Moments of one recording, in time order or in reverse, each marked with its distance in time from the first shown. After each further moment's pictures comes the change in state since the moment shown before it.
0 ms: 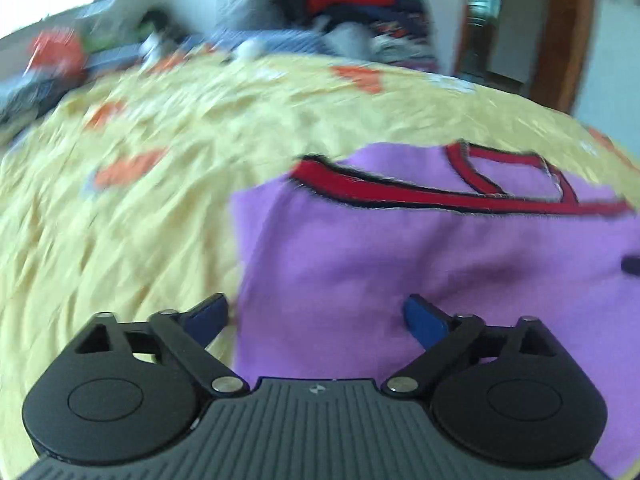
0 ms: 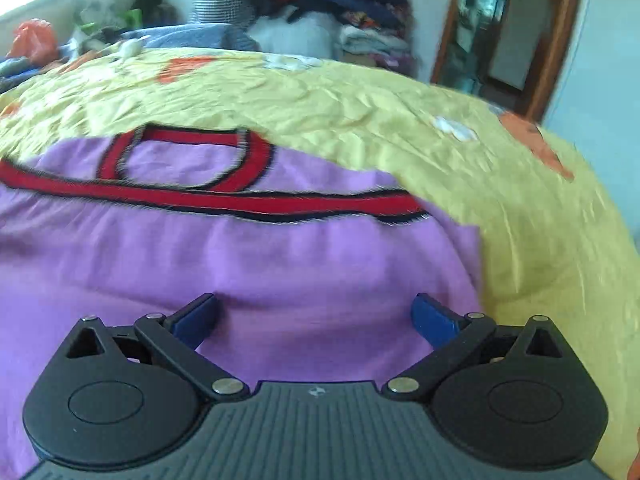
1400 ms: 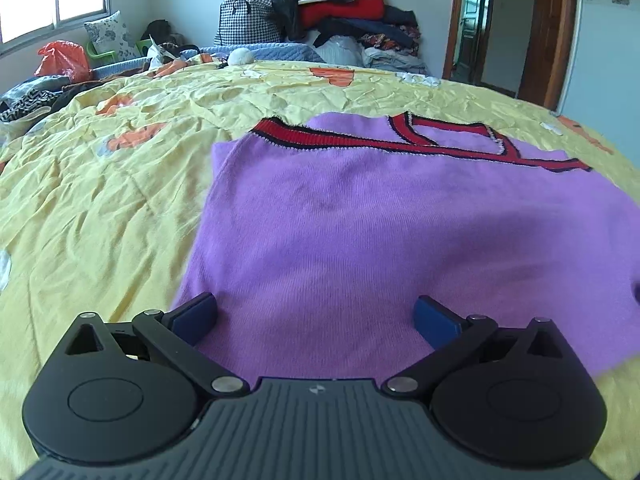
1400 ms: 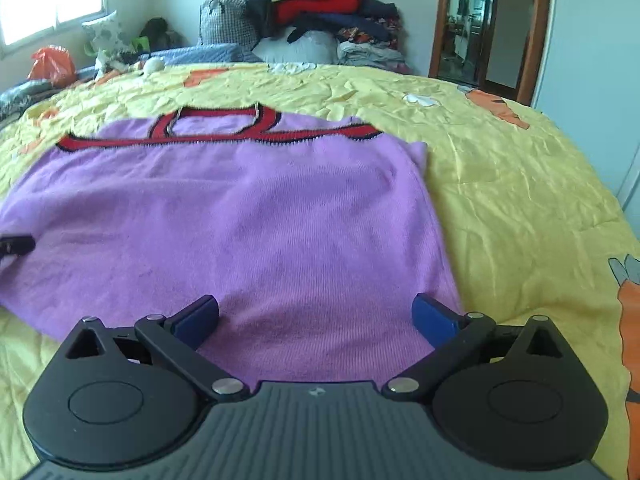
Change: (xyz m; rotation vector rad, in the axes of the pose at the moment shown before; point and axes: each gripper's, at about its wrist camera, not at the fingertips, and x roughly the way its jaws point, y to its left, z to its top) left arm -0.051 -0.039 -0.082 0.065 -0.079 0.007; right arm -0.086 -0.006 -0.108 -0.025 -0.121 0.030
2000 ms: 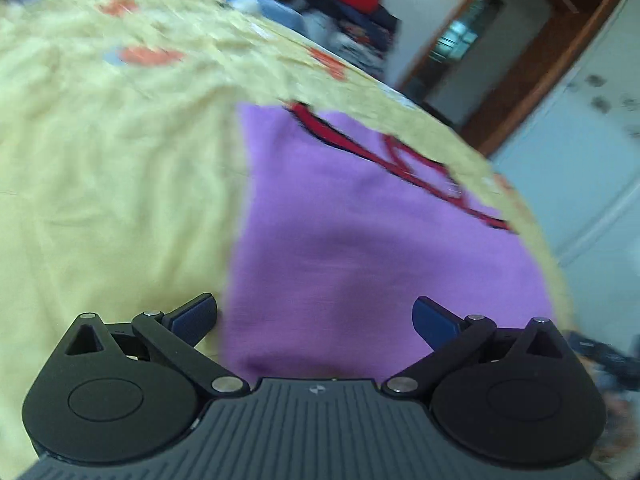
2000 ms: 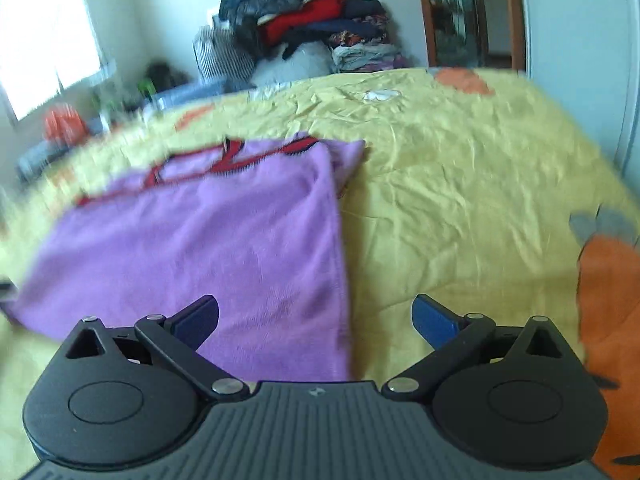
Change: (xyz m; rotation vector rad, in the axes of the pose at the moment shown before) left arm -0.005 0.105 0.010 -0.313 0.133 -0.420; right arm -0.018 -0.109 -0.012 0.233 -0.011 0.222
